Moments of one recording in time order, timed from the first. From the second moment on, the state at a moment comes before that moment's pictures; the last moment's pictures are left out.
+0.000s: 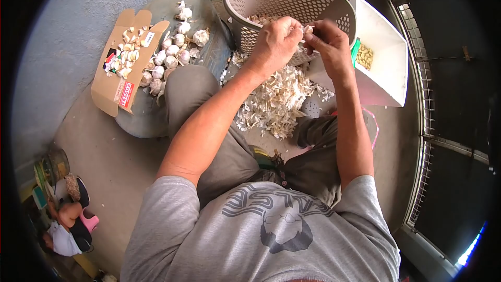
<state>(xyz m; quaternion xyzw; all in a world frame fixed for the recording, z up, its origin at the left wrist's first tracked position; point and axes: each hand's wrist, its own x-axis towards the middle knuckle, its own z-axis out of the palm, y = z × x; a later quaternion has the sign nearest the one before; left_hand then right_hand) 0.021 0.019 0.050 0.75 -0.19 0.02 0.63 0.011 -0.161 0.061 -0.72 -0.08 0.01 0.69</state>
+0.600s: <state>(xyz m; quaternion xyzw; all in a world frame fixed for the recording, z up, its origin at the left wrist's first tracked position) 0.022 0.022 0.050 0.78 -0.22 0.00 0.59 0.007 -0.172 0.087 -0.72 -0.06 -0.05 0.69</state>
